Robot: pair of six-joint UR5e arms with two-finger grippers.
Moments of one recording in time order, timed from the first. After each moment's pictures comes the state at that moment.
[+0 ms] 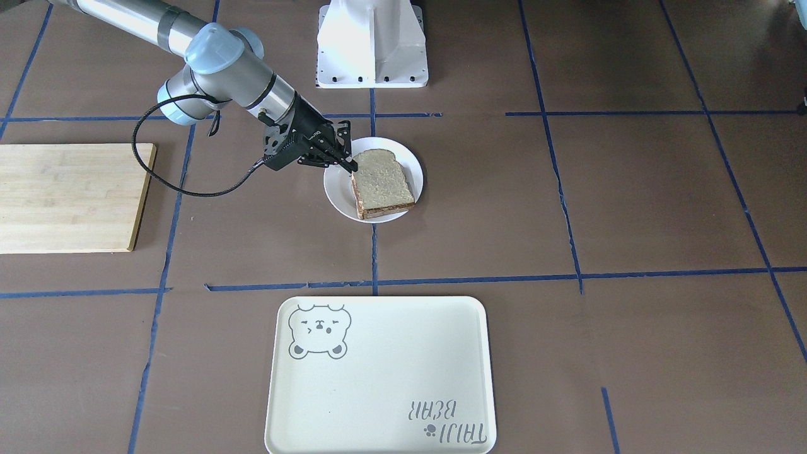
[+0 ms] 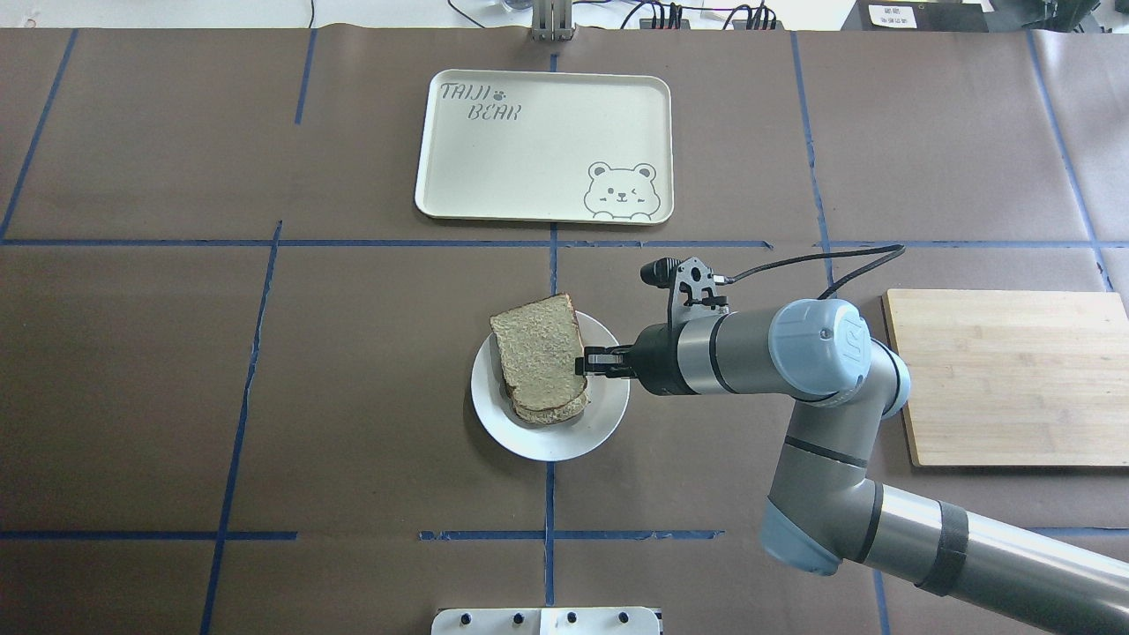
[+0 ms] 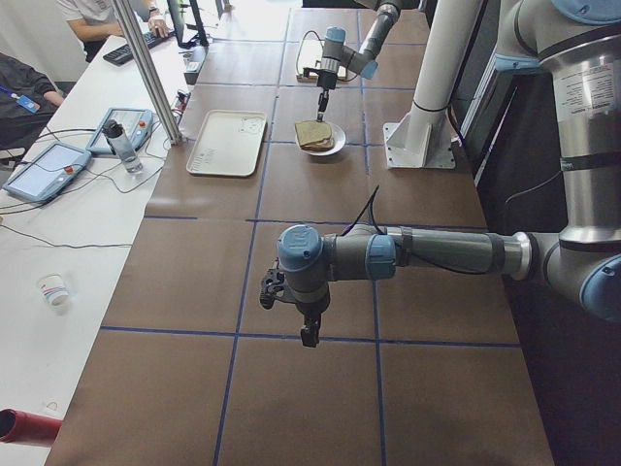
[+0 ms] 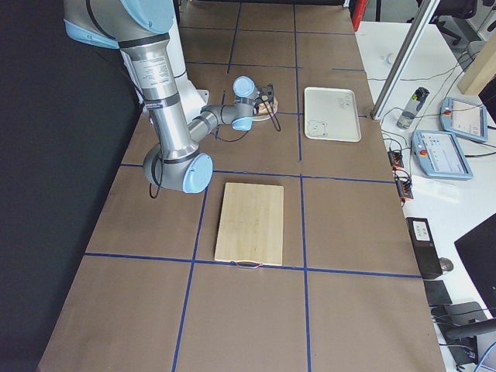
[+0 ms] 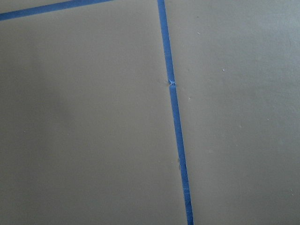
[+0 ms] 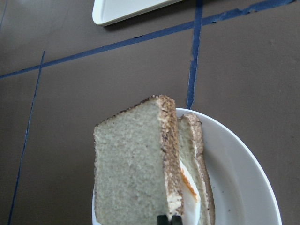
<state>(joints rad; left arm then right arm) -1.51 -1.35 -1.83 -1.46 -2.32 0.15 0.45 -1.15 1.62 -0.61 1.83 1.40</state>
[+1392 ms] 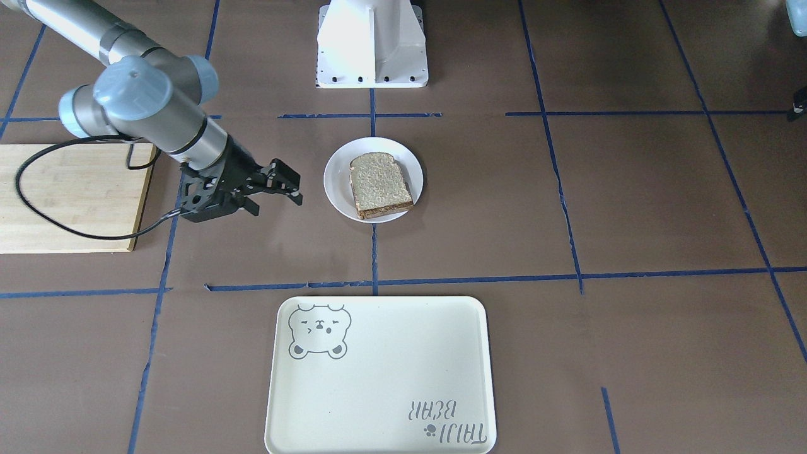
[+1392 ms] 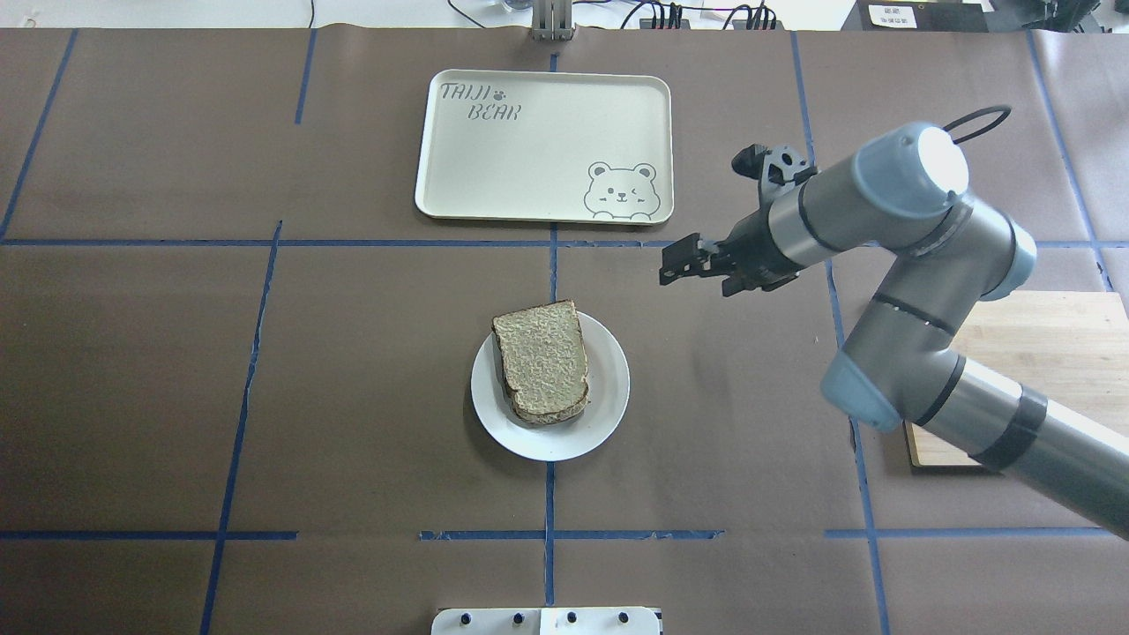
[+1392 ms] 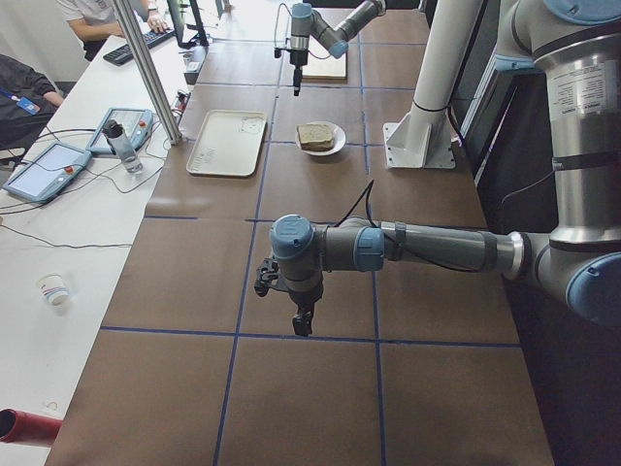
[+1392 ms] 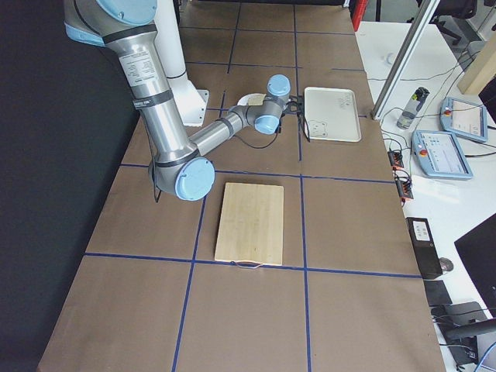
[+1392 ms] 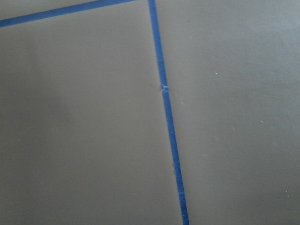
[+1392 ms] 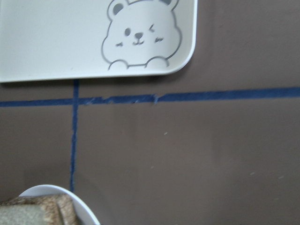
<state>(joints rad) -1.45 -1.39 -1.84 -1.46 -2.31 0.15 0.80 -1.17 1.64 -1.01 2.21 1.17</state>
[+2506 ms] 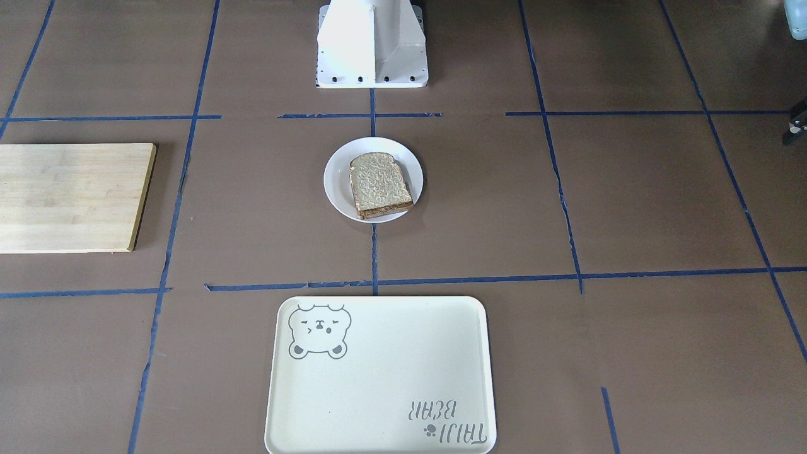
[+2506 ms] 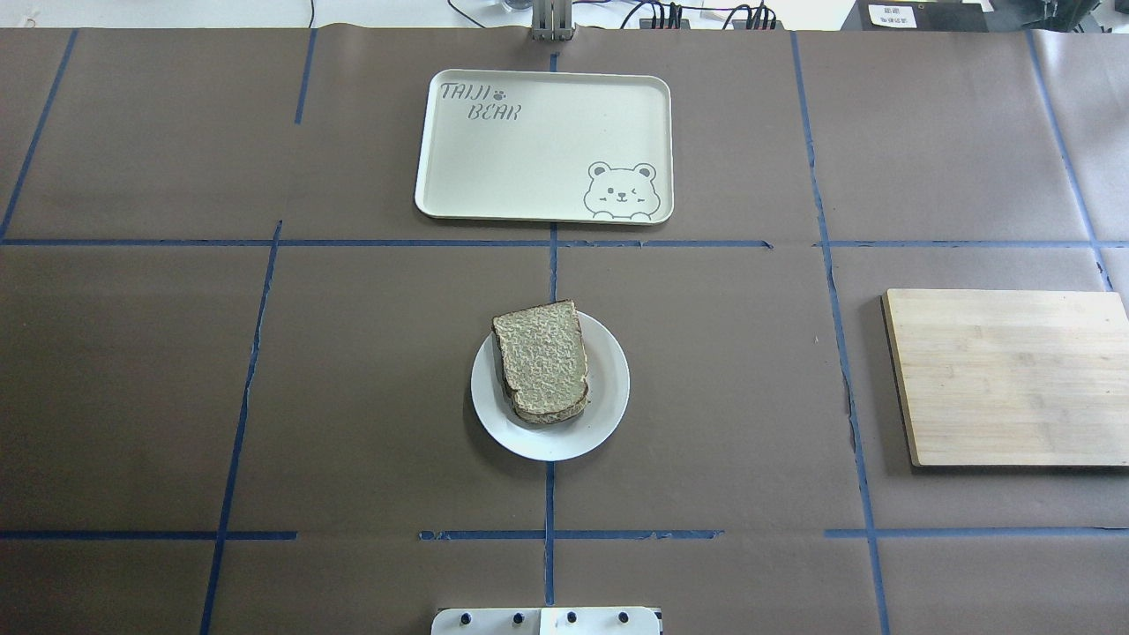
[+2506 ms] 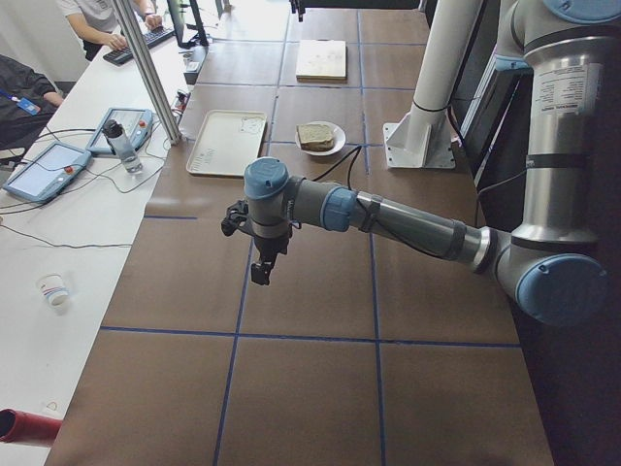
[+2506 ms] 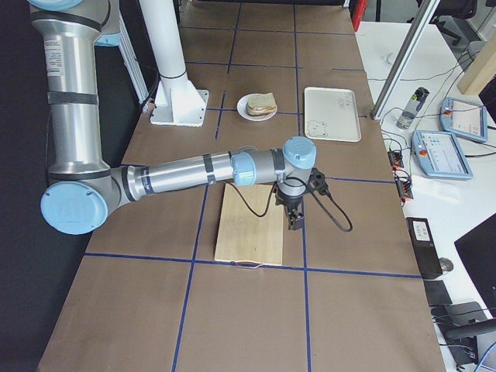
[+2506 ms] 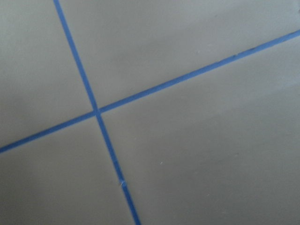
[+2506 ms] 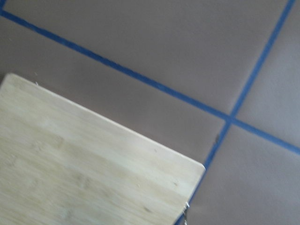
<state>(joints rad) -1.44 -1.55 -1.89 -1.51 -2.39 0.10 1.48 -1.61 1.77 -1.67 2.31 -0.31</state>
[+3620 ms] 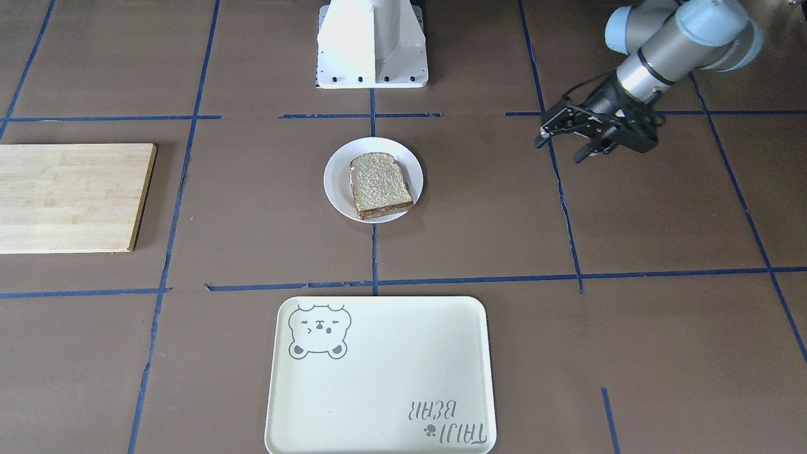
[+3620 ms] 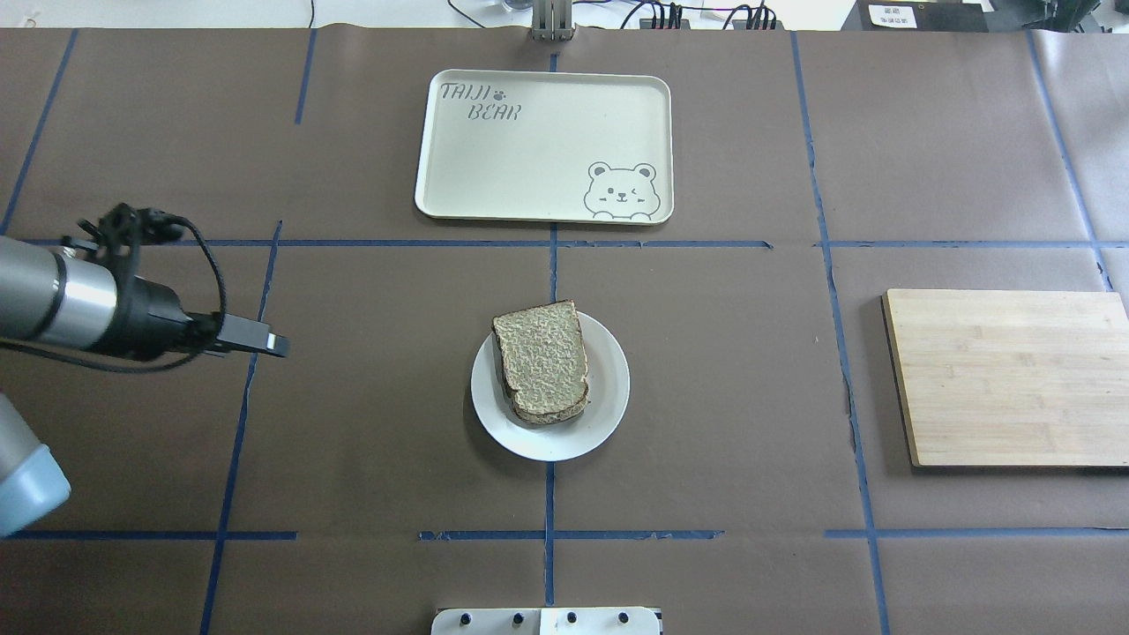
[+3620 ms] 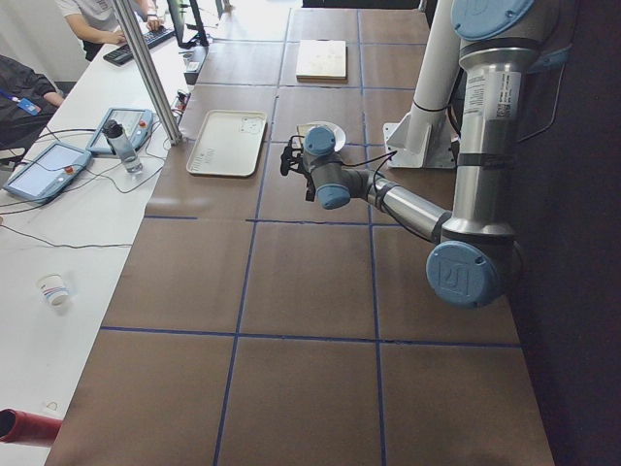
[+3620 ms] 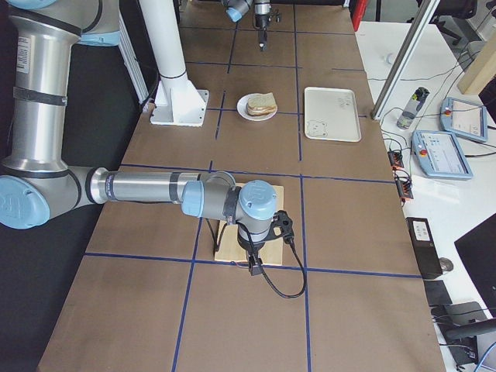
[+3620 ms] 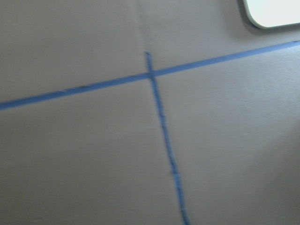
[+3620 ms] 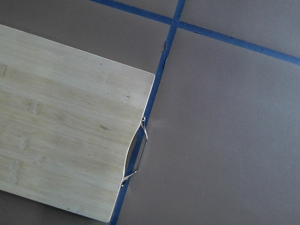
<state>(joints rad) -0.68 -1.61 -1.90 -2.40 -2.08 -1.24 1.60 -1.75 1.78 -1.70 2.32 -0.38</state>
